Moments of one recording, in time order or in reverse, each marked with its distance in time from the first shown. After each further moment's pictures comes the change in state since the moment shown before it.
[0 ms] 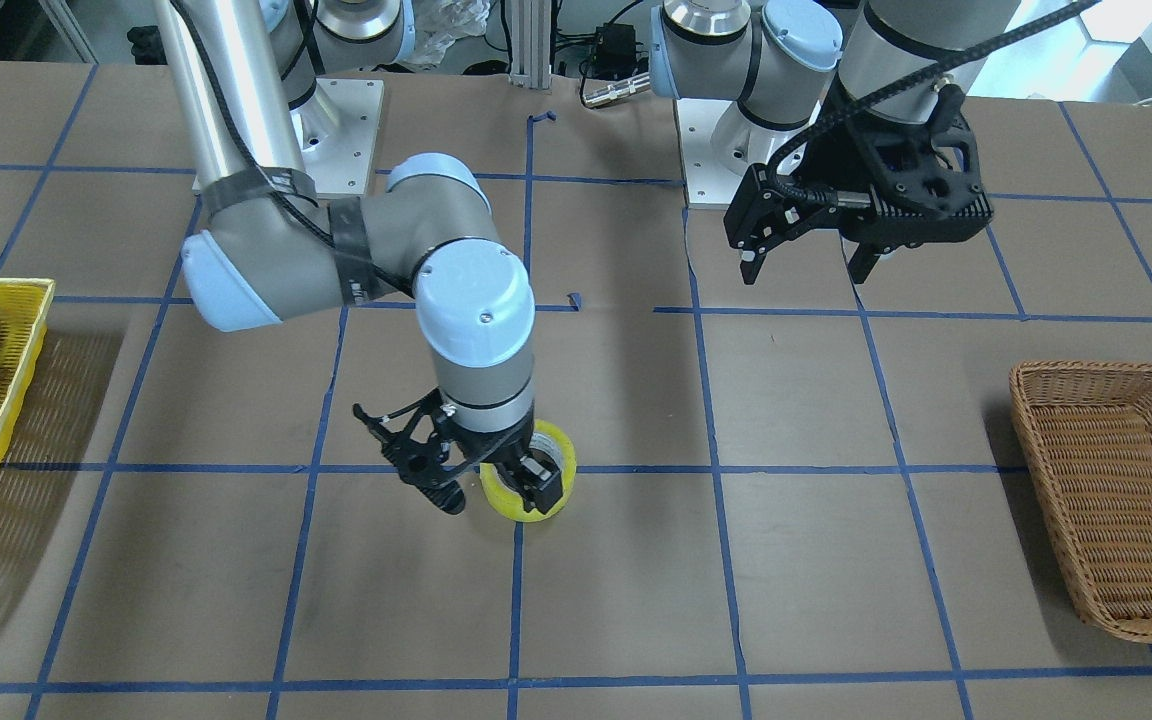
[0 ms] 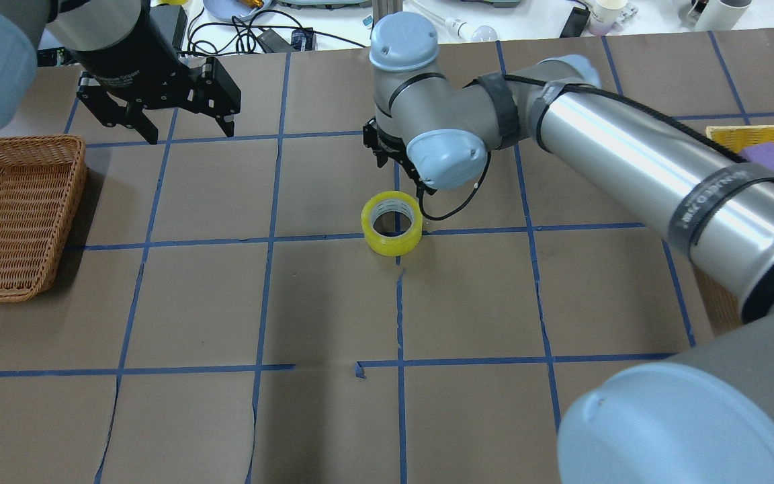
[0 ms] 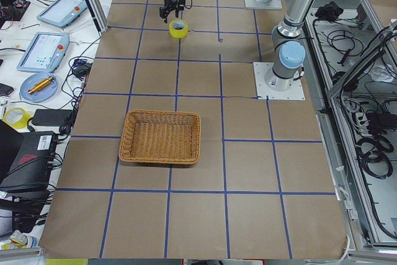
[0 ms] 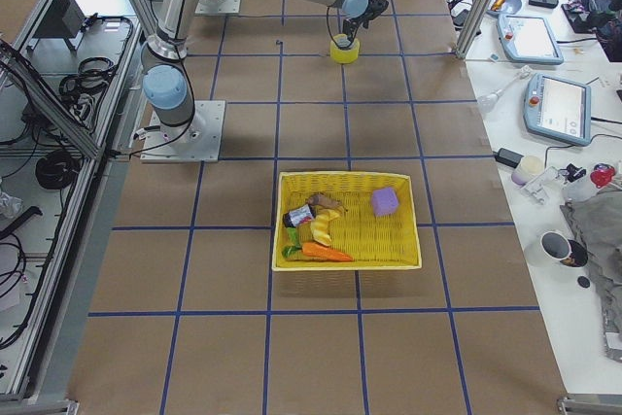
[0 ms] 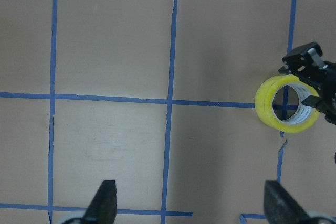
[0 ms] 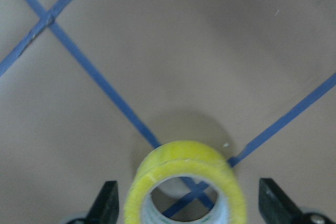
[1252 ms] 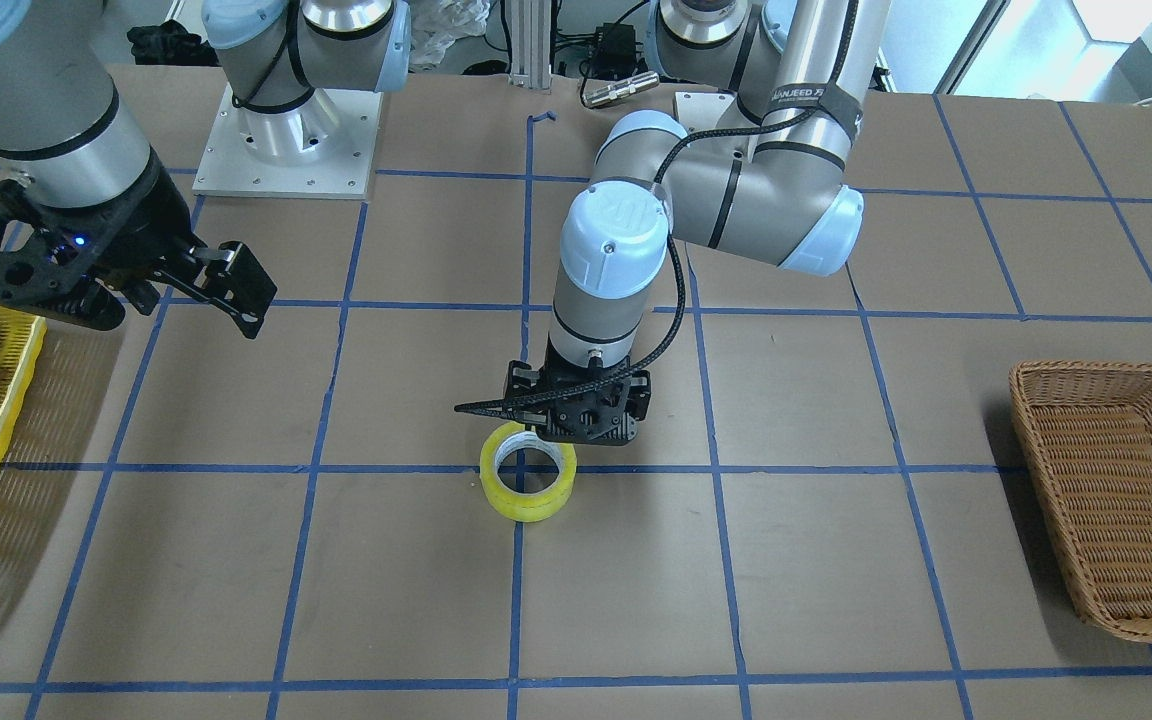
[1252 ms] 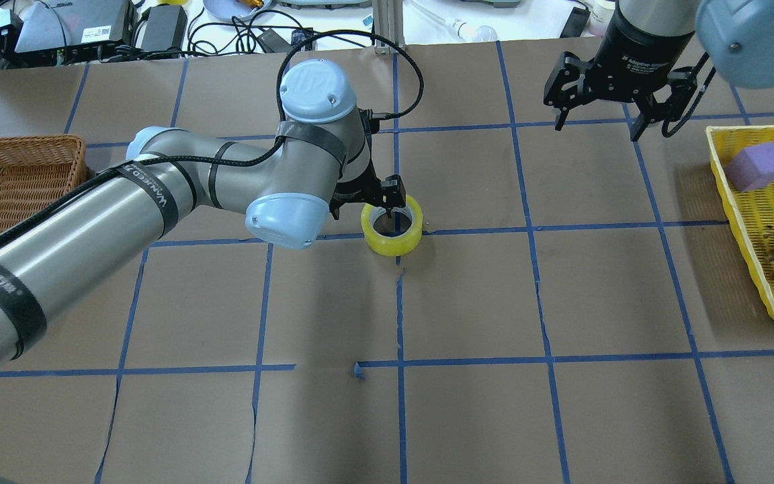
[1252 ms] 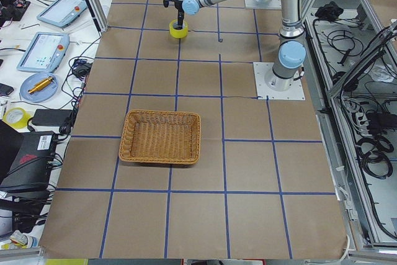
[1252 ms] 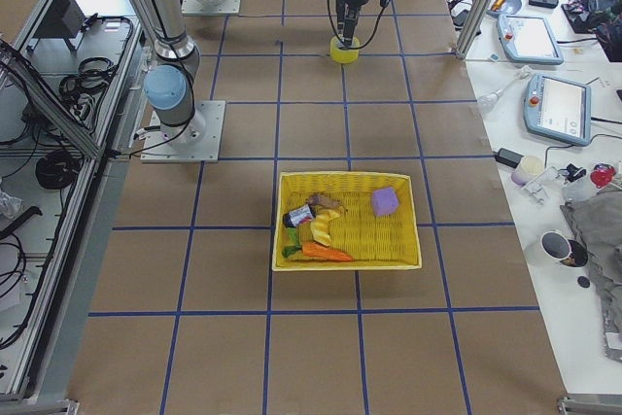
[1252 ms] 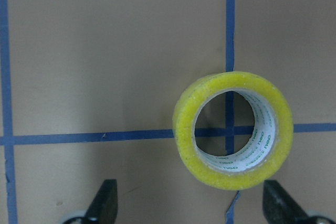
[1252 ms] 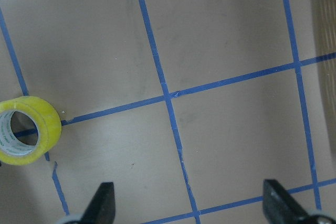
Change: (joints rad) left arm -0.285 -0.357 -0.229 0.592 -0.026 -0.201; right arm -0.327 -0.387 0.036 0.405 -0.005 -0.784
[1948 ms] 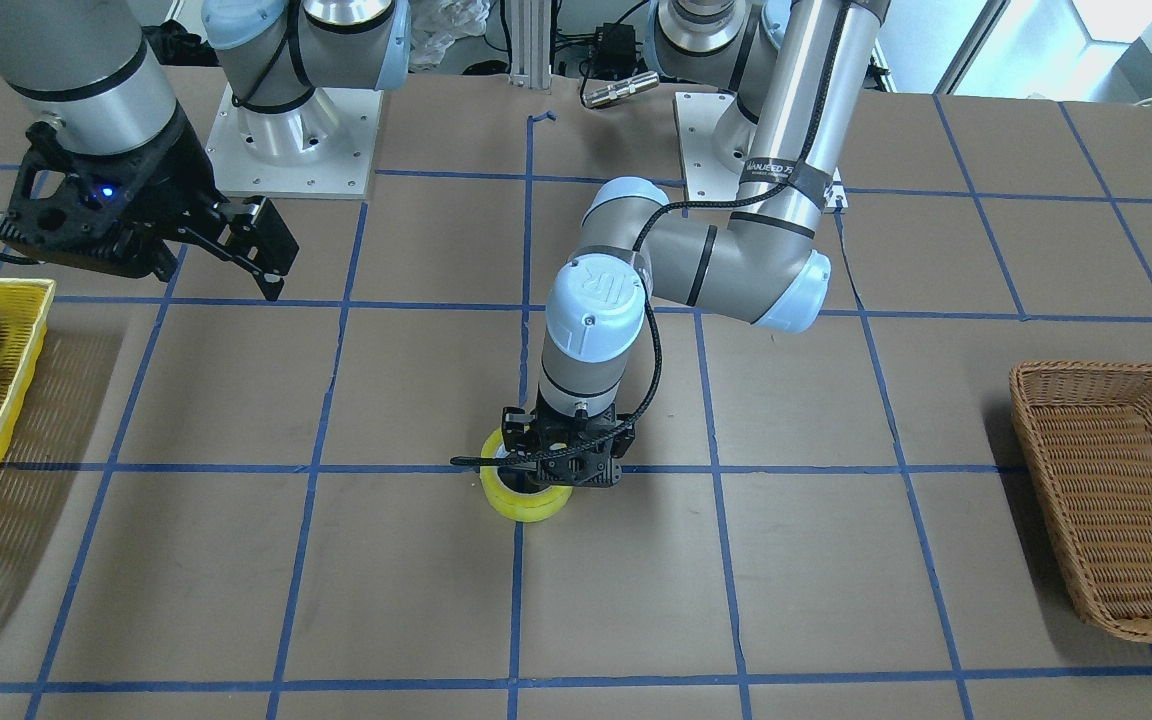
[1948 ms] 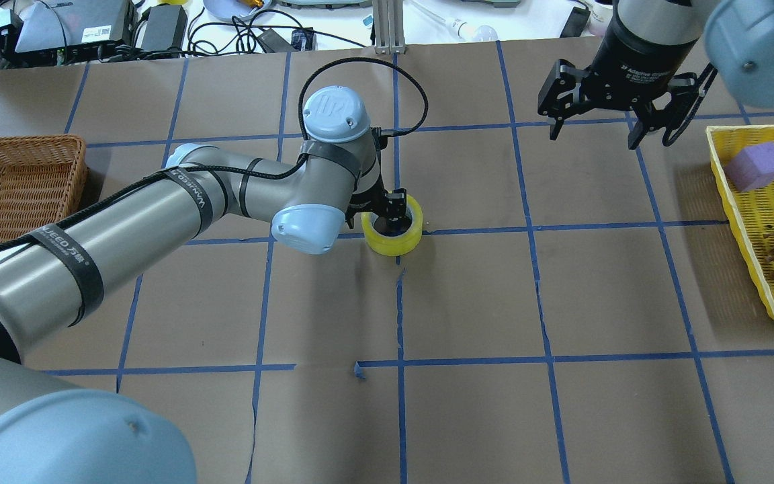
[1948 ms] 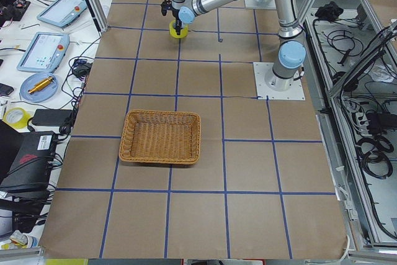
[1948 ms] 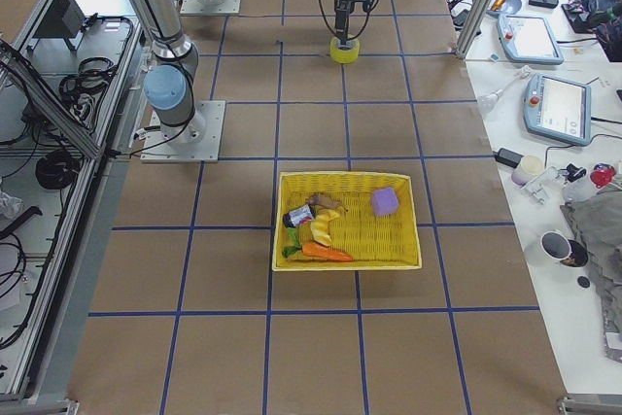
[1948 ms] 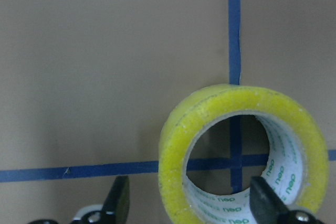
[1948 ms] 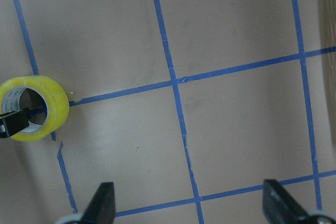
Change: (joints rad) left arm -0.002 -0.113 0.006 0.085 0.003 -0.009; right arm 0.038 -0.058 0.044 0.008 -0.003 -0.008
